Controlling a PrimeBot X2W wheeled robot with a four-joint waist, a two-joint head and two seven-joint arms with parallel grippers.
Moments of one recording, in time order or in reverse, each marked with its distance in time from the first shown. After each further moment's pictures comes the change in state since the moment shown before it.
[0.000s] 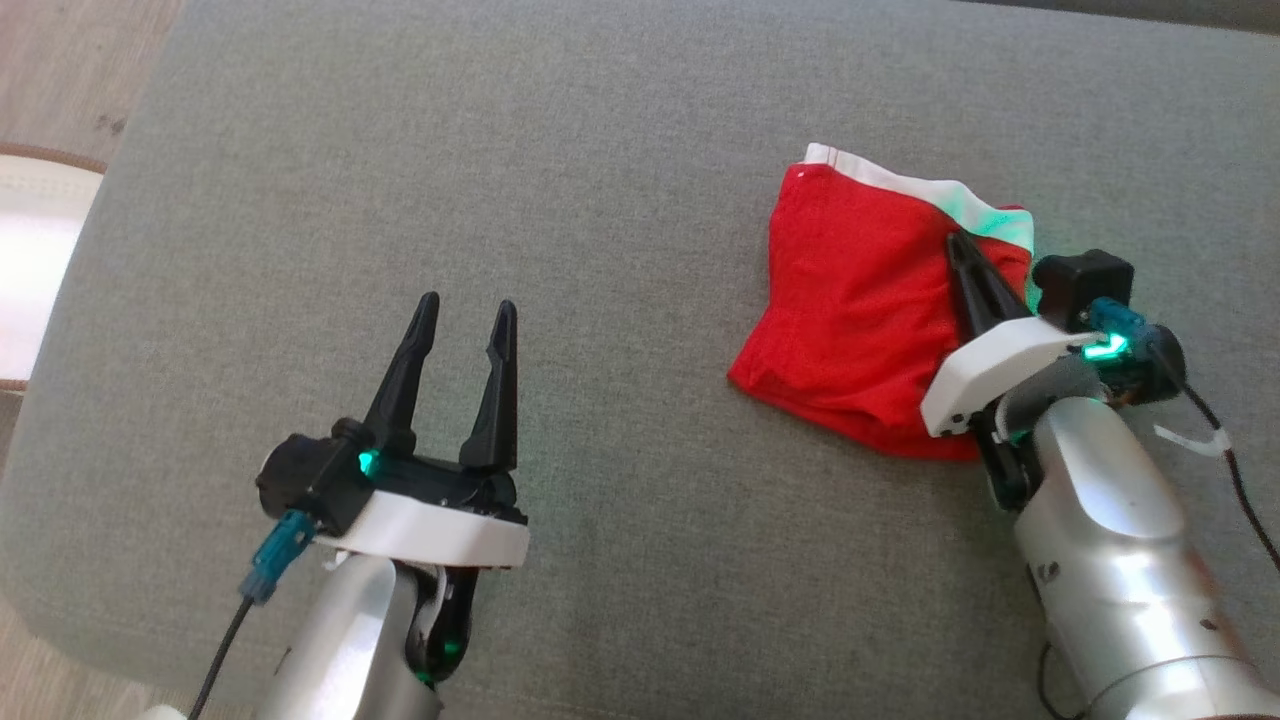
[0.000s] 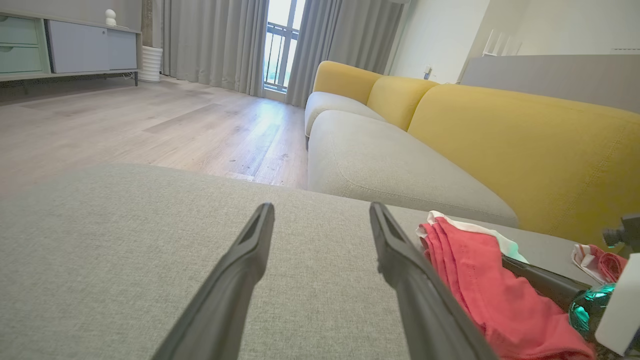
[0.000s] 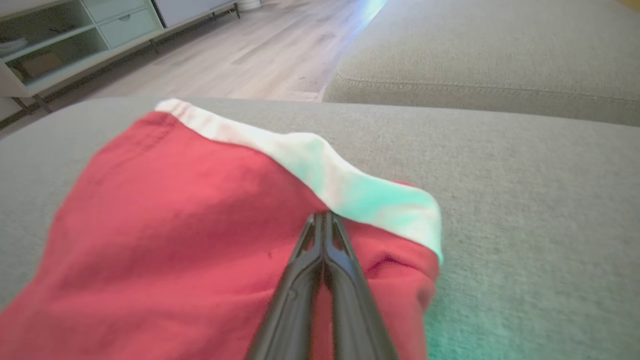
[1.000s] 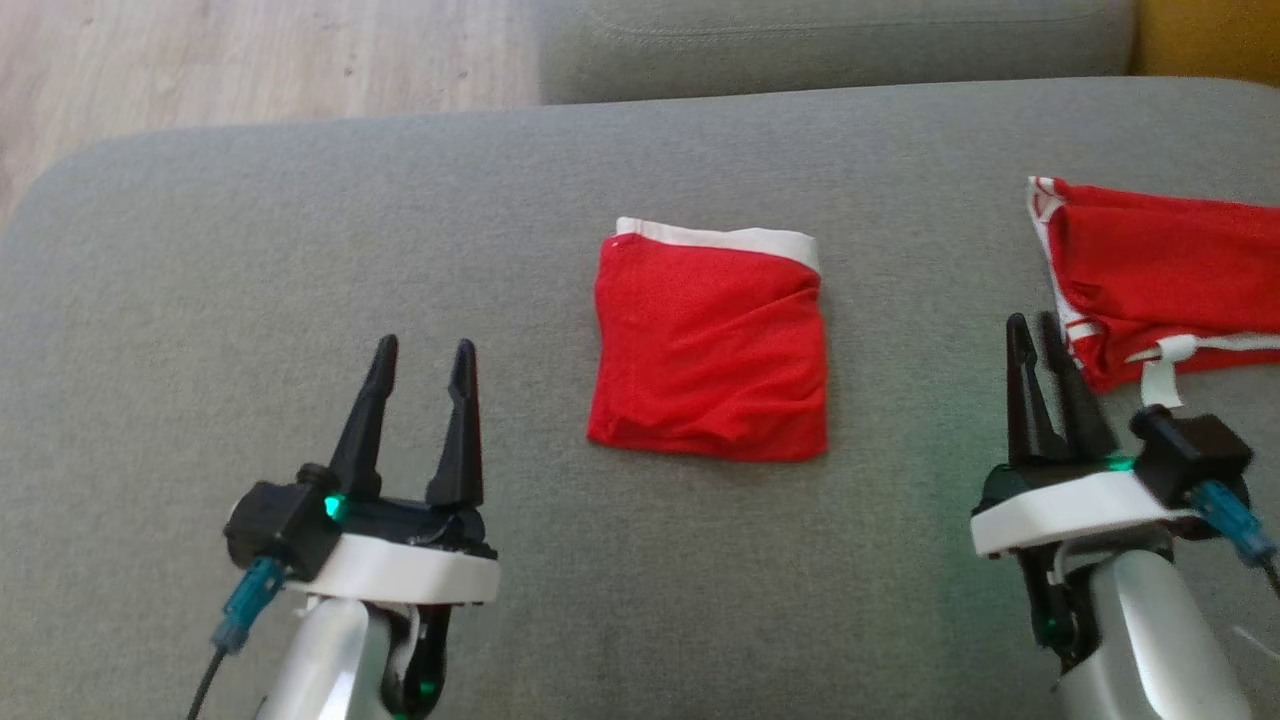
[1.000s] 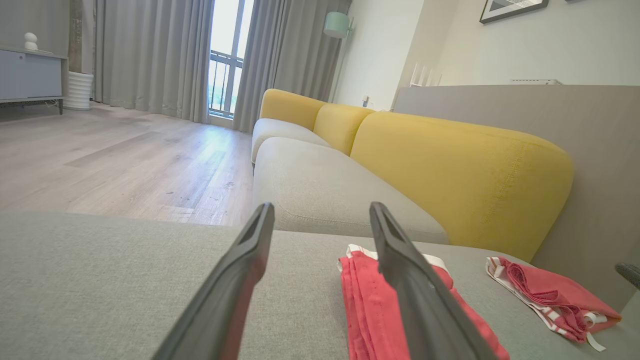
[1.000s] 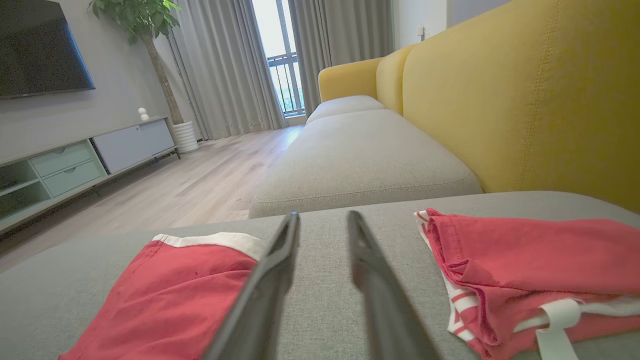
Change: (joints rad) left arm 0.088 0.001 0.071 -0.037 0.022 0.002 0.000; right arm 0.439 0.007 -0.038 -0.579 0.142 0.000 -0.073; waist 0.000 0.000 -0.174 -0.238
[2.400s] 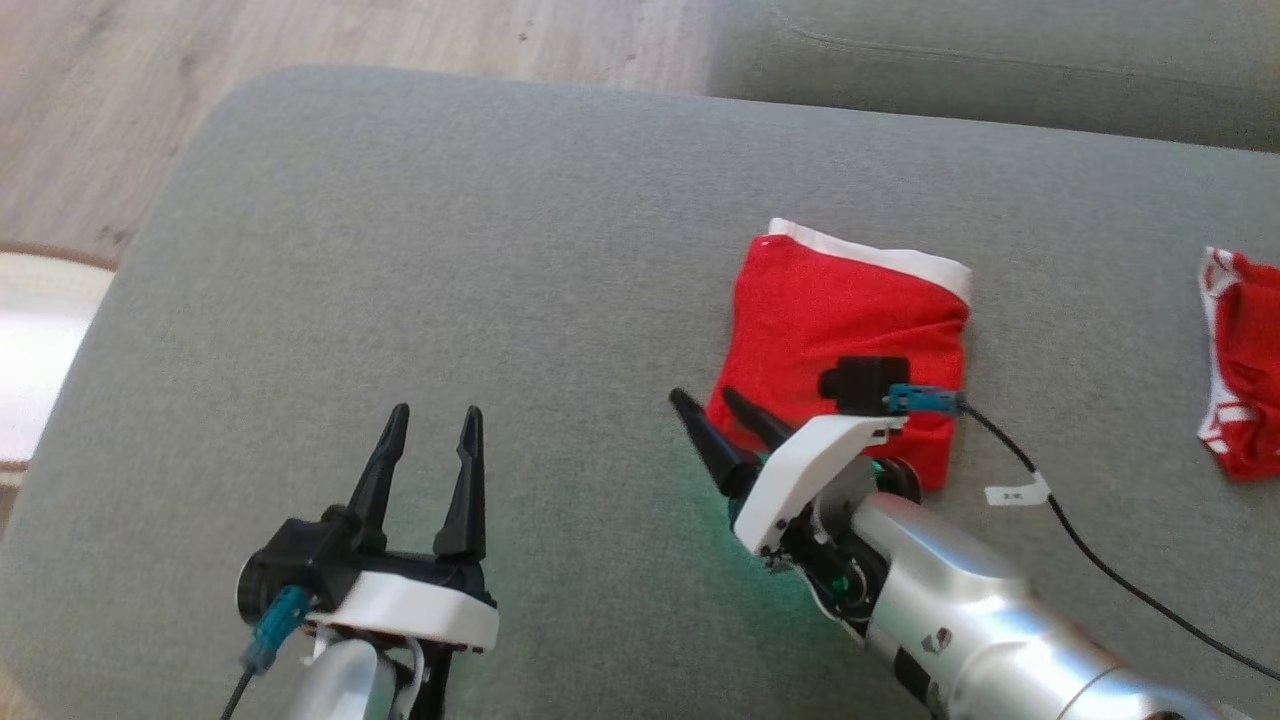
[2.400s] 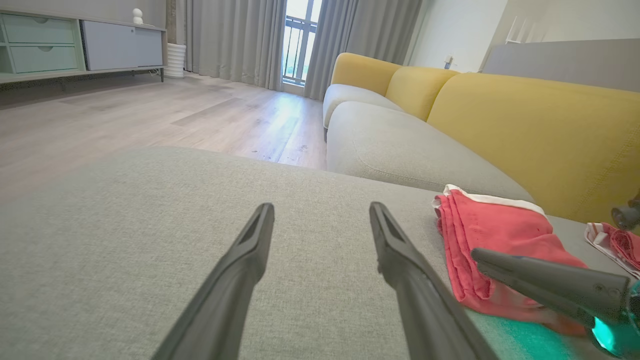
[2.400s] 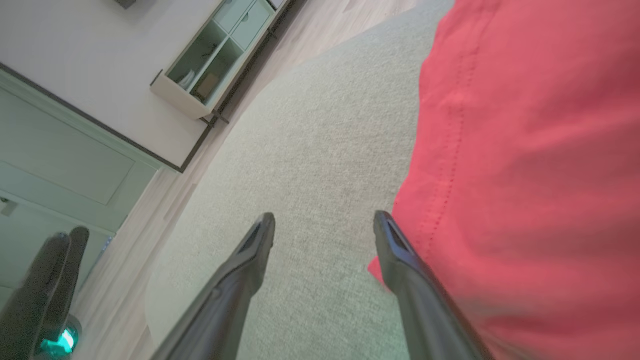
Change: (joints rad) left arm 0.030 0.000 -0.004 0.136 0.034 0.009 0.000; right arm -0.474 -0.011 0.995 0.602 1.048 0.000 0.104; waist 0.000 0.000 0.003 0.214
